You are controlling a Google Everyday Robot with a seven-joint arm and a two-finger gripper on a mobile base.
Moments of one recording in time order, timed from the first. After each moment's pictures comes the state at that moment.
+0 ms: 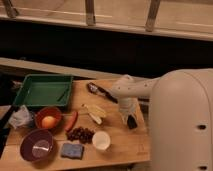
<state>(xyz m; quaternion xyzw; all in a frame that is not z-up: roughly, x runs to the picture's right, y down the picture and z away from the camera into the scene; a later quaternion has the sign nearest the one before) 0.159 0.175 0.826 -0.24 0.35 0.55 0.72</state>
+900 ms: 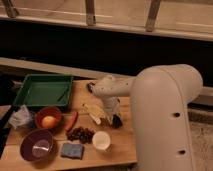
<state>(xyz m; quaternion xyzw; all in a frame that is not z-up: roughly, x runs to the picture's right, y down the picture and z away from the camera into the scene) 0.077 0.185 0.840 -0.27 0.33 0.51 0.75</state>
